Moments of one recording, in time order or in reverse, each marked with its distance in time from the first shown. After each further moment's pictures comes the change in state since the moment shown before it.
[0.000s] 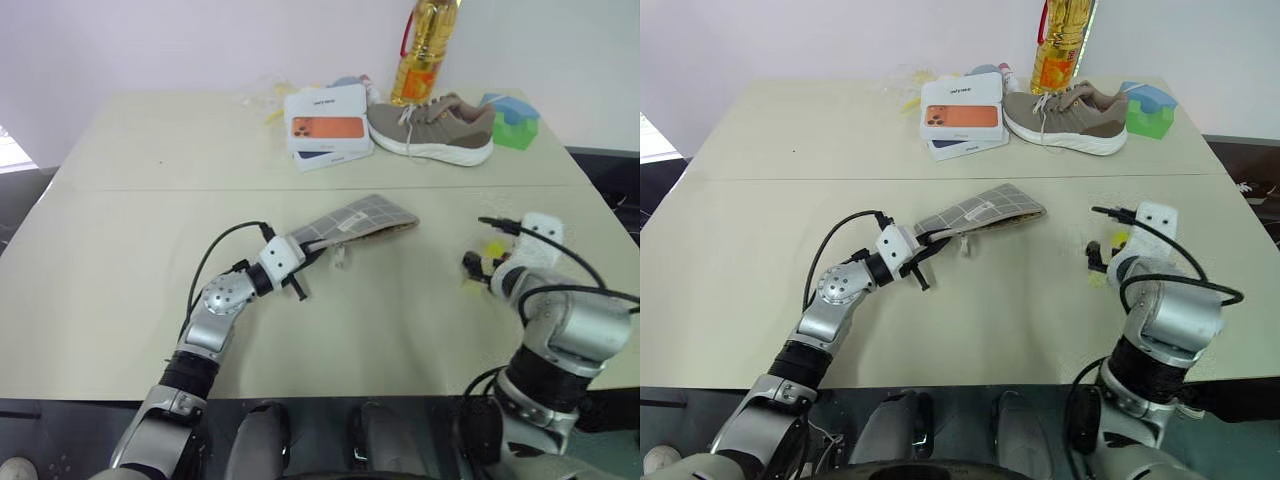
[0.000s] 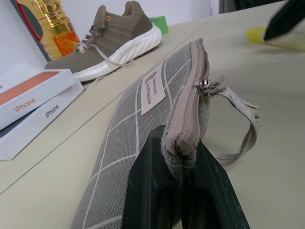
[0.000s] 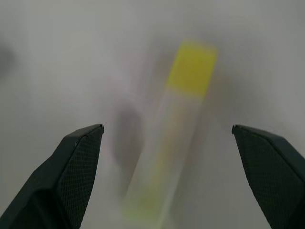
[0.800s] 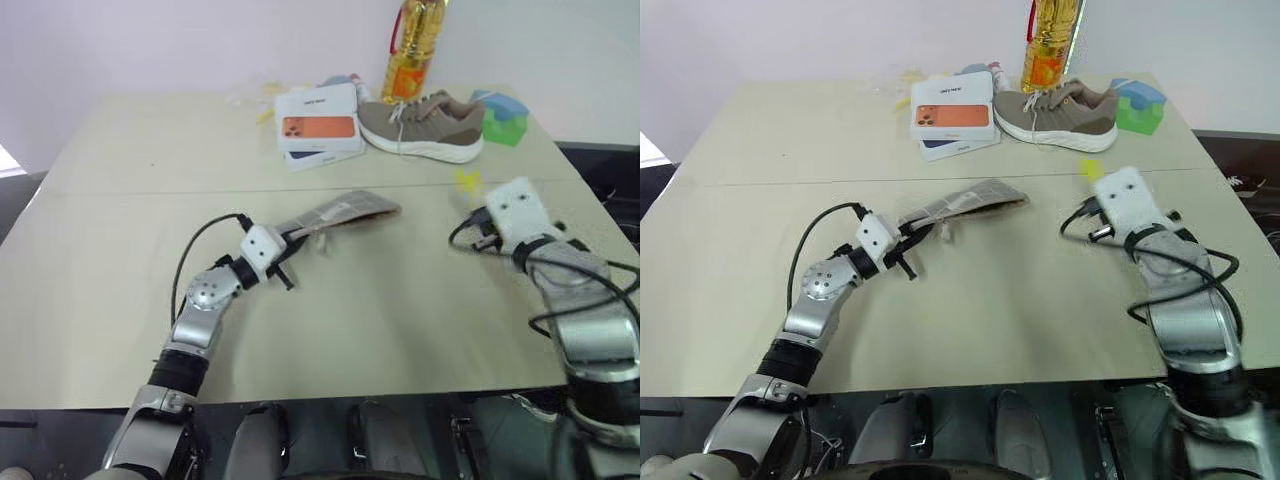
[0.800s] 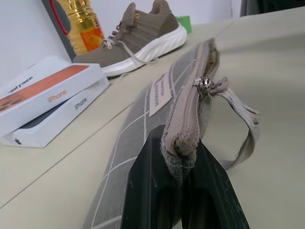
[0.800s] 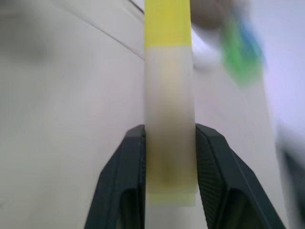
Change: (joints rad) left arm -0.003 0.044 0.084 -0.012 -0.068 0.050 0.026; right arm 0.198 -0.695 0.546 -0.003 -0.016 -0.818 0.365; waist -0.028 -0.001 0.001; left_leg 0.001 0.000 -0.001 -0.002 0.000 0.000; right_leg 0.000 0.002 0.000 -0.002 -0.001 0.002
